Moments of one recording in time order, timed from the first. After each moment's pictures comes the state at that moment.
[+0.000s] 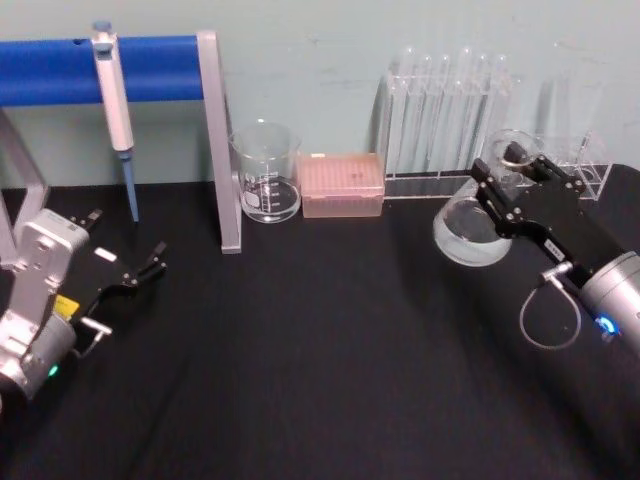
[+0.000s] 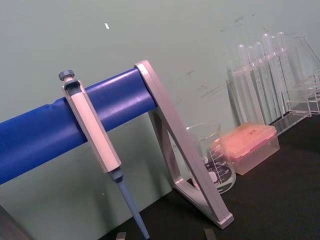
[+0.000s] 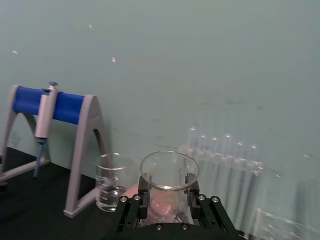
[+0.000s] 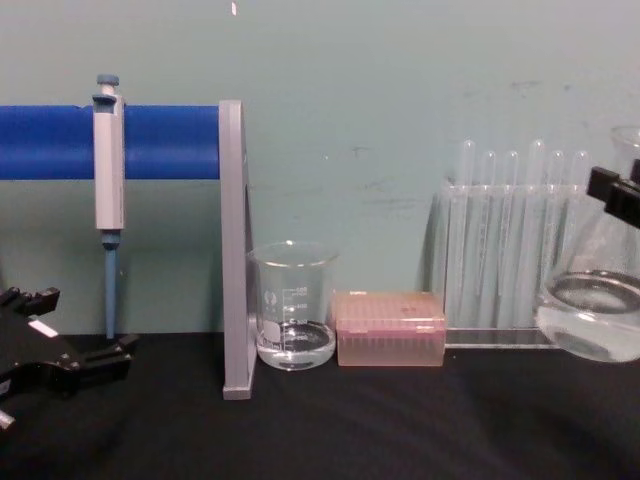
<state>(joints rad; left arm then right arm) -0.20 0.60 0.45 -1.41 -0.25 -0.12 0.03 0.10 0.50 -0.27 -1.66 0.44 -0.15 0.20</state>
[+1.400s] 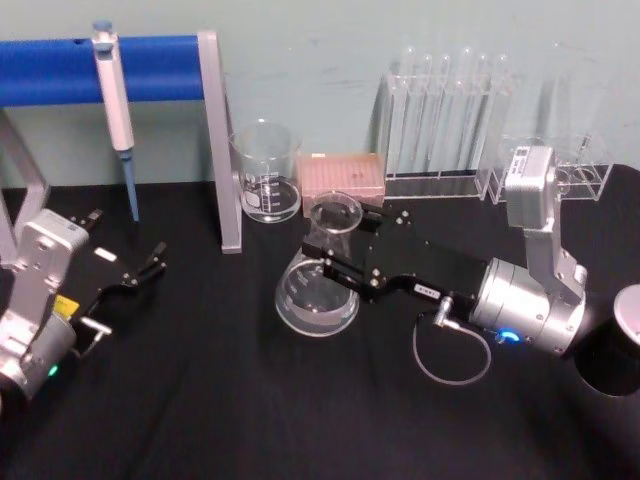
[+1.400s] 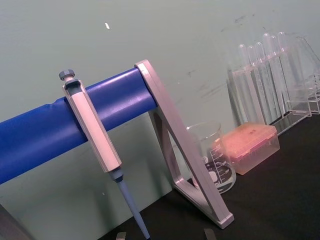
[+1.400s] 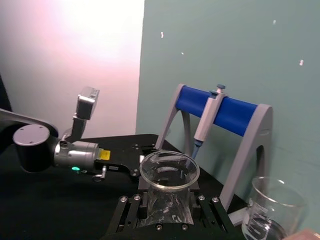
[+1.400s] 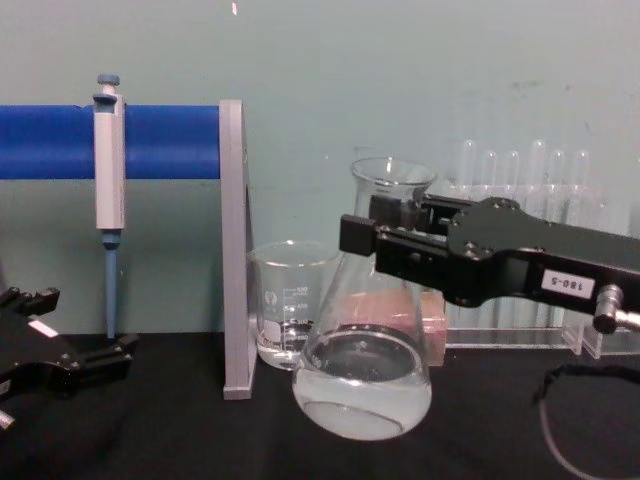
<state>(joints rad) -0.20 0.60 0.45 -1.41 -0.25 -0.12 0.03 0.32 0.47 -0.50 -1.53 0.51 -0.13 0.70</state>
